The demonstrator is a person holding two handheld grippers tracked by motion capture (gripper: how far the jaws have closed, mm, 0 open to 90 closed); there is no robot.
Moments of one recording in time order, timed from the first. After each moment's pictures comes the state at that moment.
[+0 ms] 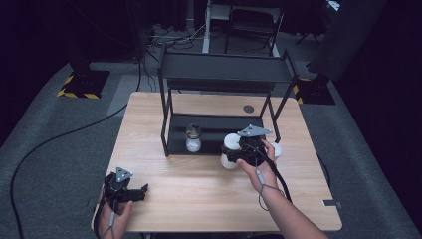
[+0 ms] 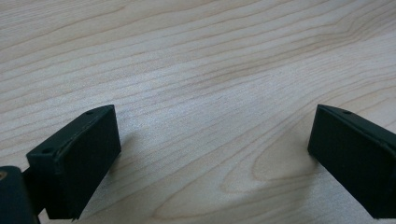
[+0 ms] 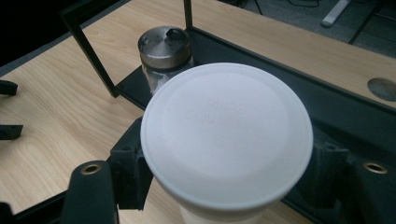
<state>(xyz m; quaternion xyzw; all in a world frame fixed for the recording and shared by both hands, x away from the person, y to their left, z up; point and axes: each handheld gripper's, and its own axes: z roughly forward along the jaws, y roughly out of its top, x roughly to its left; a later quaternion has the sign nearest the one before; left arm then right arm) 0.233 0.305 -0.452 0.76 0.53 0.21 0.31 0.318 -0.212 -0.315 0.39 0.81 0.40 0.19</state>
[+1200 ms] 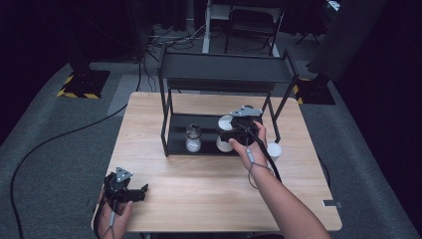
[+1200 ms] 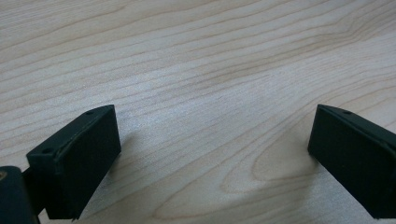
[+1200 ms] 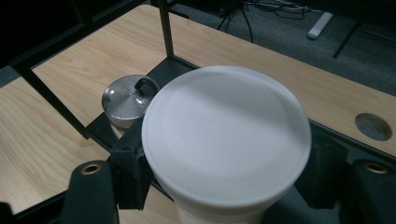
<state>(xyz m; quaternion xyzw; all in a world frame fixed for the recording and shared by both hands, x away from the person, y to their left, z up) 0.233 0.304 -0.452 0.76 0.53 0.21 0.31 0.369 -0.182 -0.311 0.39 0.80 0.40 0.21</state>
